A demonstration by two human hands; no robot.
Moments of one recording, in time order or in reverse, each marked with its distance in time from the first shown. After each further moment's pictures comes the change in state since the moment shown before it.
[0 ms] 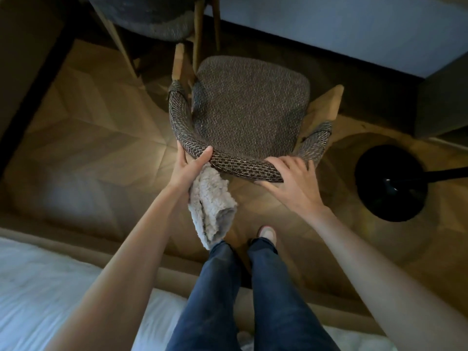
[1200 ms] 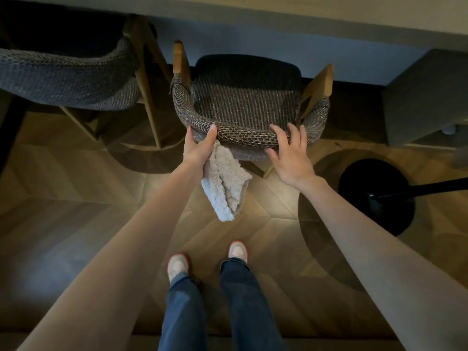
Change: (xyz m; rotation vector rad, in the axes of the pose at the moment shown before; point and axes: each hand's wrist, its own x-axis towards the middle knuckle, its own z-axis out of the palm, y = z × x) left_hand 0.211 0.151 0.179 0.061 0.024 -0.074; right_hand 0.210 0.145 -0.077 0.290 0.022 0.385
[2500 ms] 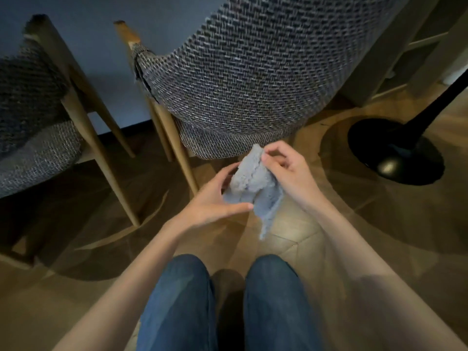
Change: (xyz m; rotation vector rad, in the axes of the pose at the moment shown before) left_hand 0.269 -0.180 -0.106 0.779 -0.975 0.859; right_hand 0.063 -0.028 0.324 0.831 0.654 -0.170
